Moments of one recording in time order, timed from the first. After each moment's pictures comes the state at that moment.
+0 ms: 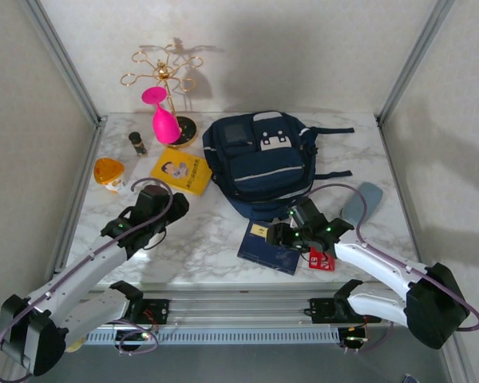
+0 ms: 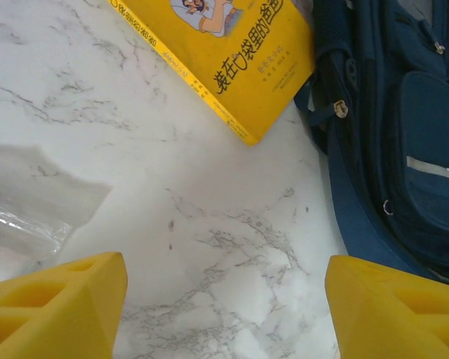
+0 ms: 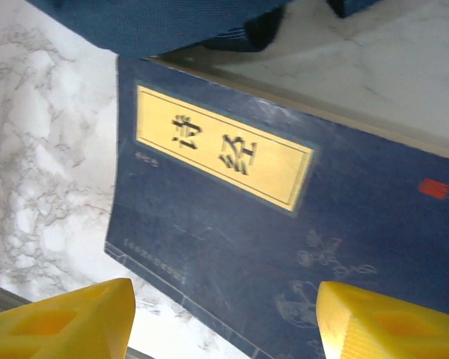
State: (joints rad) left arm -0.43 0.96 0.64 -0.44 -0.19 -0.90; right arm 0.70 1.12 0.61 -0.50 -0.20 0.78
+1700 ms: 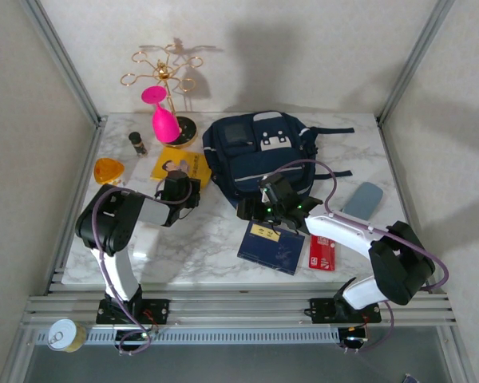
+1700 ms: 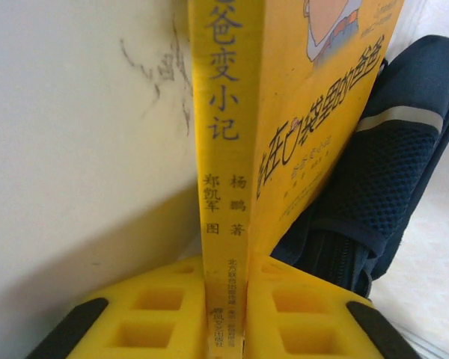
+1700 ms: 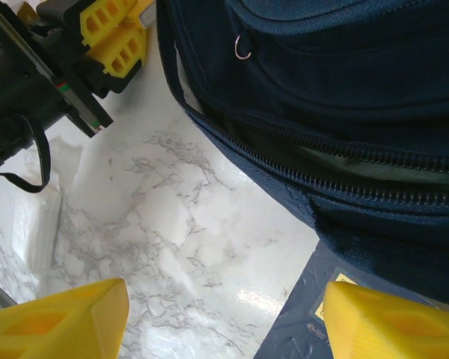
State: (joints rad) left arm -0.31 1.87 0.71 0.57 0.04 -1.70; right arm 0.75 1.46 0.86 -0.23 -0.20 0.75
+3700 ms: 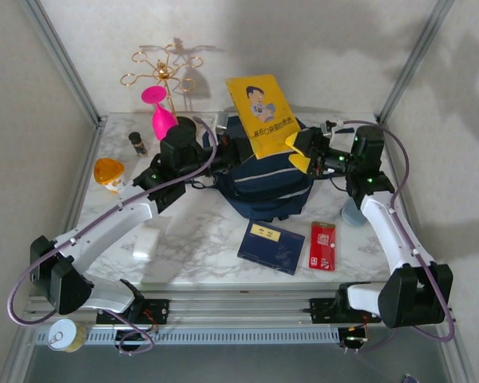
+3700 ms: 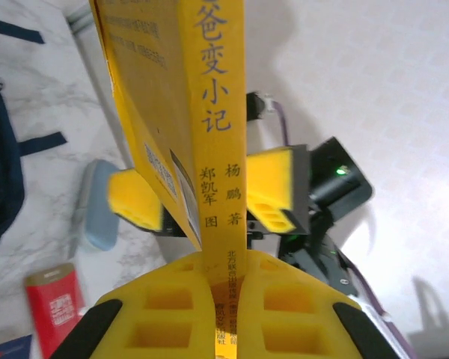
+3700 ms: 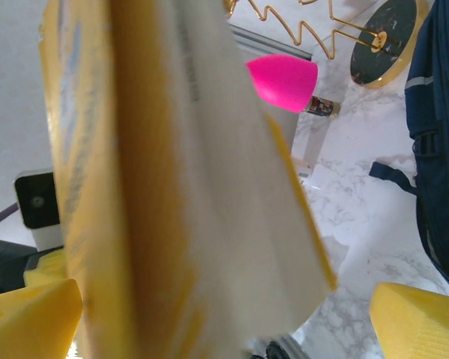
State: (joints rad) left arm -0.65 1.39 1.28 0.05 0.48 -1.07; right arm 0.12 1.26 1.03 0.01 -1.06 1.04
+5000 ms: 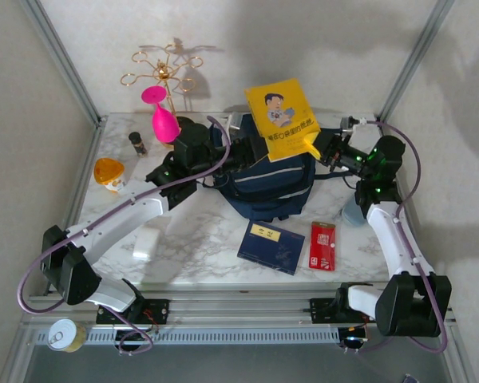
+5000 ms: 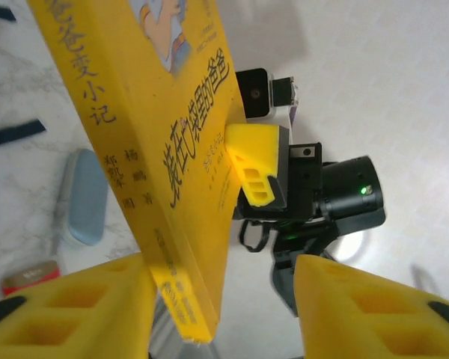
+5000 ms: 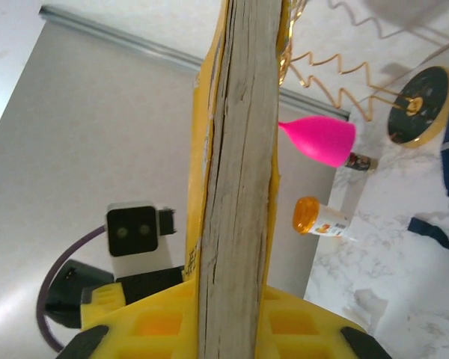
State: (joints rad) left arm -0.68 1.46 1.32 0.06 0.49 -1.03; right arm -0.01 1.18 0.93 0.33 -1.06 1.28
